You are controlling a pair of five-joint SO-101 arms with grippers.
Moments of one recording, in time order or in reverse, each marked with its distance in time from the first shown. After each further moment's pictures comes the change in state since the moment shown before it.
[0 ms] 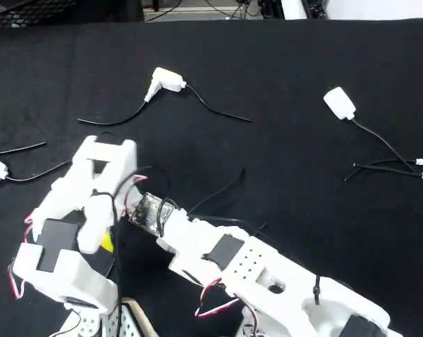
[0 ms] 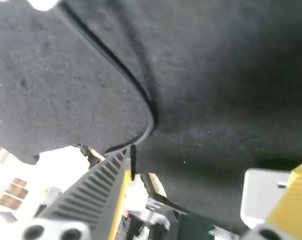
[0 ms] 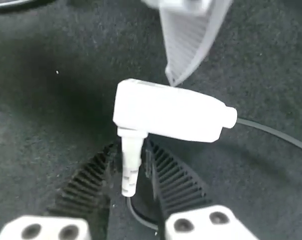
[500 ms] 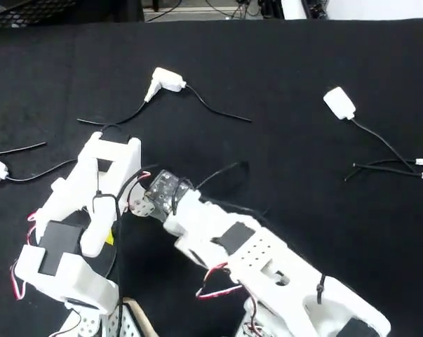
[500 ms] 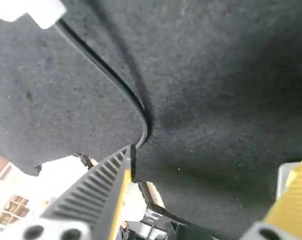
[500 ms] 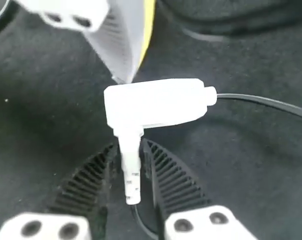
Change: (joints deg) left arm 3.3 -0.4 -1.5 0.0 0.1; right arm 9.1 0.2 -1.1 -4.5 0.3
